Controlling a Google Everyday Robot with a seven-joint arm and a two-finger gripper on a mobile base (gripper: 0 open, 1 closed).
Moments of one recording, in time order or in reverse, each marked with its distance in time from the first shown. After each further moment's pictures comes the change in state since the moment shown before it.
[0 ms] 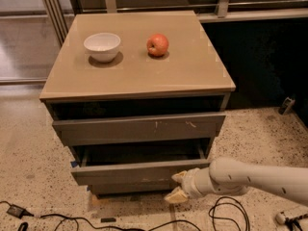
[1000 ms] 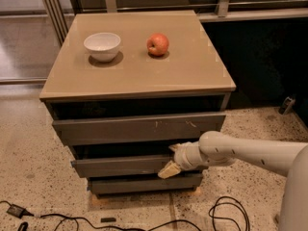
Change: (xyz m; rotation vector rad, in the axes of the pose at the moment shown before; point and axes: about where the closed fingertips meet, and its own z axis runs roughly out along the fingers) arm -0.063 -0.084 0.008 0.079 -0.023 -0.078
